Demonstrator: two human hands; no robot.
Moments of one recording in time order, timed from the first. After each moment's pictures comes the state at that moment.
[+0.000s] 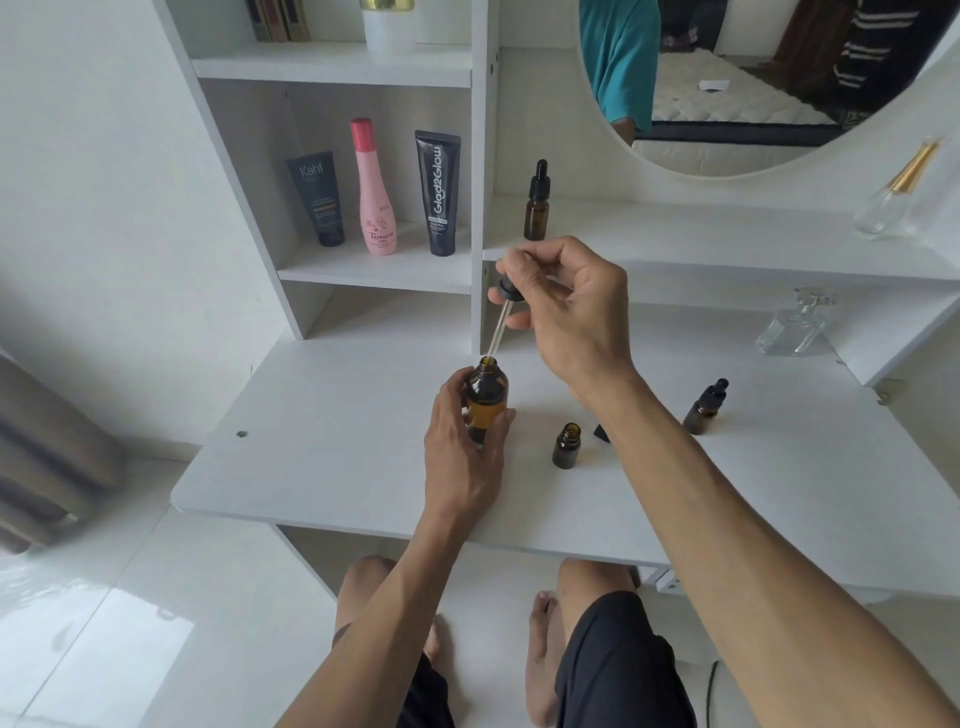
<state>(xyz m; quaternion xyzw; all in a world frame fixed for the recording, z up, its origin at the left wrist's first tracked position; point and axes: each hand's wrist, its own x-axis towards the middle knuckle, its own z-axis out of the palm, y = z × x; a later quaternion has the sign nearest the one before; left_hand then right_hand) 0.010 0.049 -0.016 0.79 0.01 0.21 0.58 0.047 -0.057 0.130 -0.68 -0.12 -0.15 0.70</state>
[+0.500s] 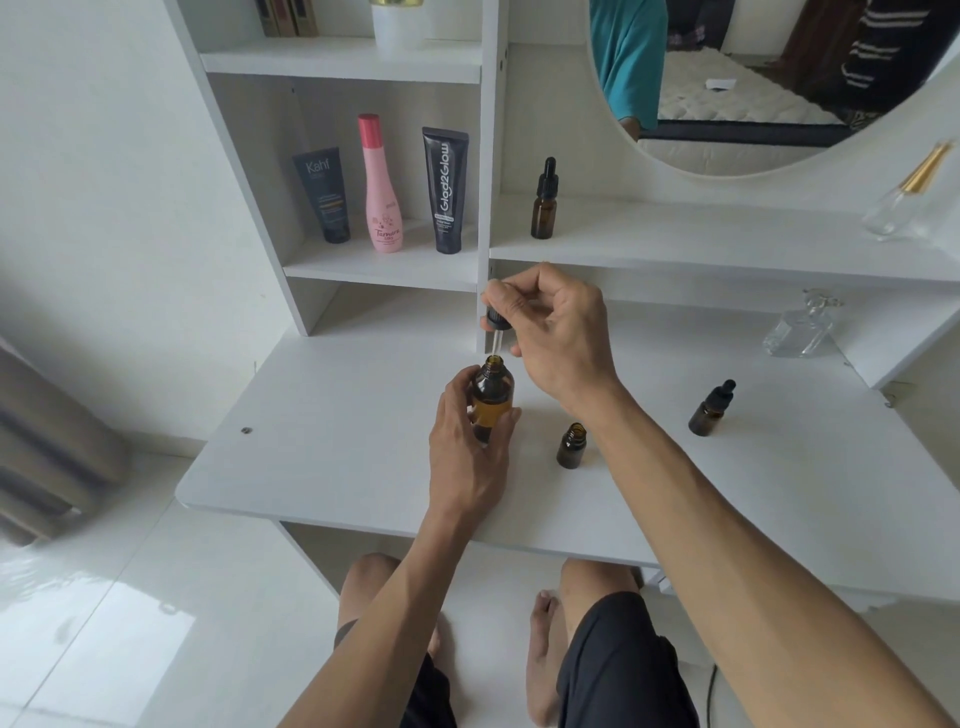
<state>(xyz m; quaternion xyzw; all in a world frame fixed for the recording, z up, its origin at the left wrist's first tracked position) 0.011 0.049 -0.018 0.78 0.00 0.21 0.58 0.056 -0.049 0.105 -0.75 -0.13 -0.14 0.63</state>
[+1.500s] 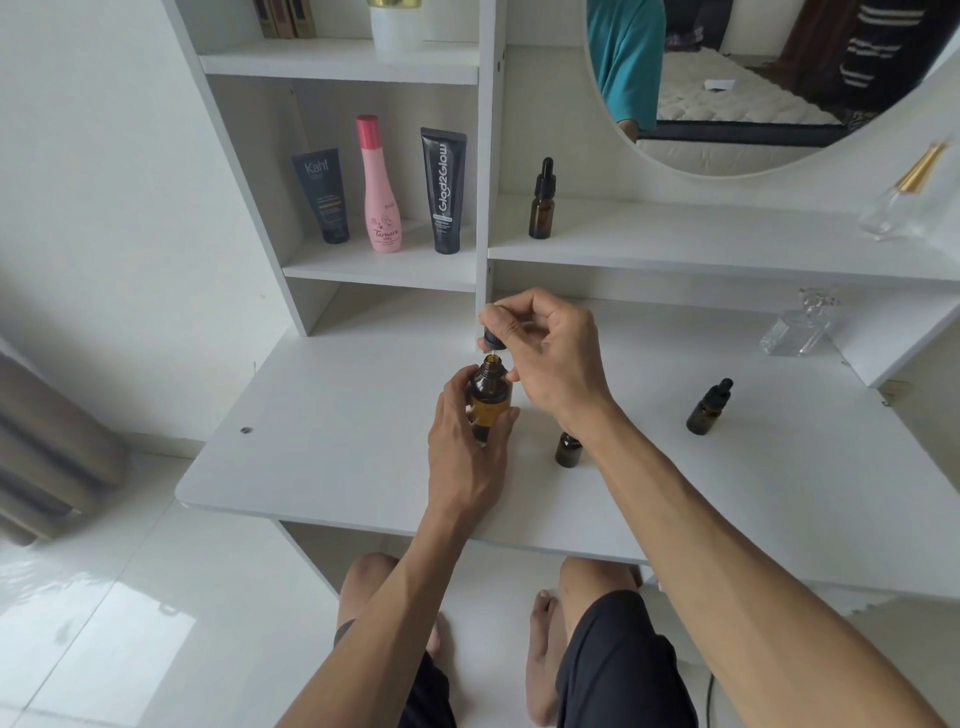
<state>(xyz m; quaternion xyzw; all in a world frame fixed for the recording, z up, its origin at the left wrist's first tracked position) 0.011 0.050 -0.019 0.79 -0.01 0.21 0.58 0.049 -0.051 0.088 -0.75 -0.11 -0.10 0.64</state>
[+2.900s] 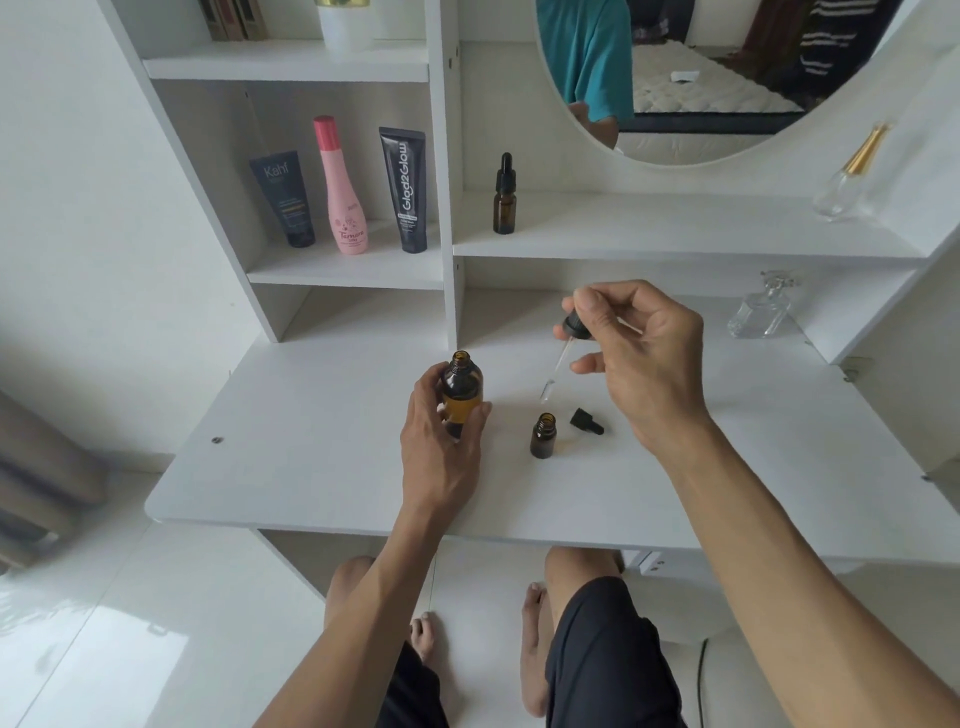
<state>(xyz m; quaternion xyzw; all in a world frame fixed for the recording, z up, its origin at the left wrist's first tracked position) 0.007 0.048 -0.012 0.80 0.02 0.20 0.57 0.009 -0.126 0.111 -0.70 -0.04 -0.18 0.69</state>
